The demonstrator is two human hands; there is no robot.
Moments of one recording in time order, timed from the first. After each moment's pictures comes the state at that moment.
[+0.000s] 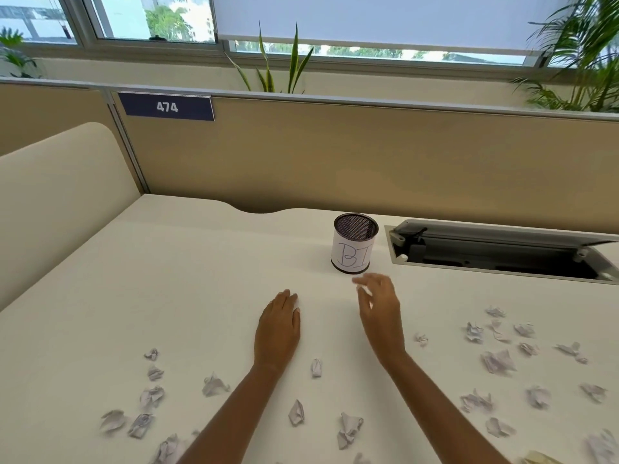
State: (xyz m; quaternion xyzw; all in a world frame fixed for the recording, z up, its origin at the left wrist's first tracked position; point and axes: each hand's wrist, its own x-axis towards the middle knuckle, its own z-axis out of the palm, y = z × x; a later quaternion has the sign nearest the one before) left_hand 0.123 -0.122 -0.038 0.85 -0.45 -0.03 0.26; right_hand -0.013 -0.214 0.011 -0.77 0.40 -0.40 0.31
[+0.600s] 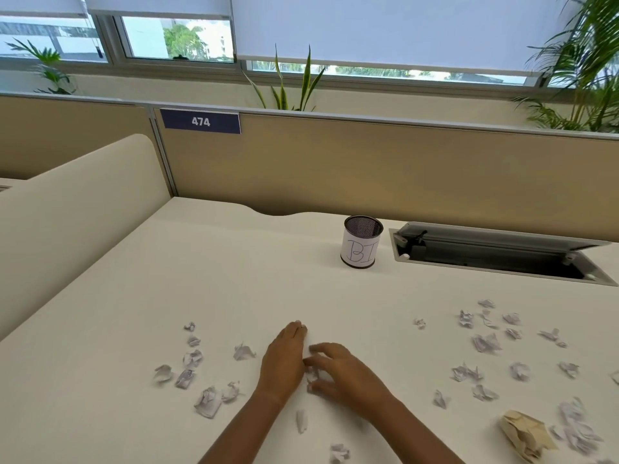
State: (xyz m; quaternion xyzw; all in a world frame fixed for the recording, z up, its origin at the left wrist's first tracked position) left_hand 0.080 -0.035 -0.016 0.84 -0.49 -0.12 0.19; right_hand -0.042 -0.105 -0.008 -0.95 0.19 -0.04 0.24
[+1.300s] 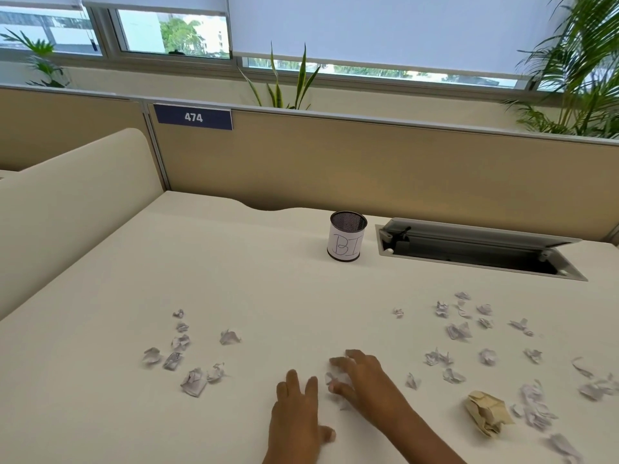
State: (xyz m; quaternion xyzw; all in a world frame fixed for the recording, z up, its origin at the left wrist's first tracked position) left_hand -0.021 0.014 0.010 0.85 -0.45 -0.25 0.07; right_hand -0.105 -0.095 0.006 -0.91 0.34 0.01 0.26
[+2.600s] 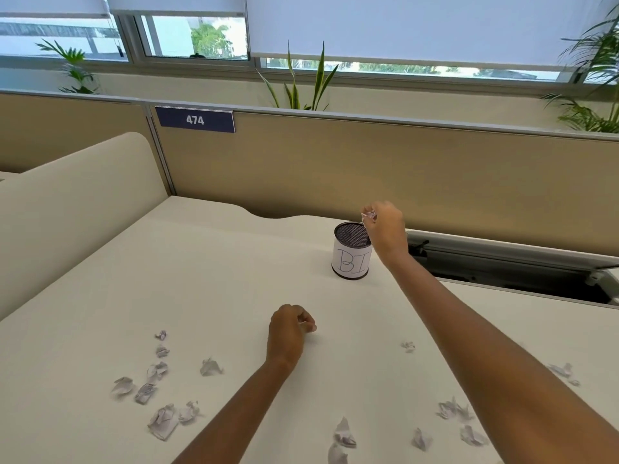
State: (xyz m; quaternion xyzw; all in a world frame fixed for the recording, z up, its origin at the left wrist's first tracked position) left_hand 0.065 -0.114 0.019 0.83 -0.30 -0.17 0.44; right_hand 0.019 -0.306 0.118 -0.83 0.39 -0.35 0.21
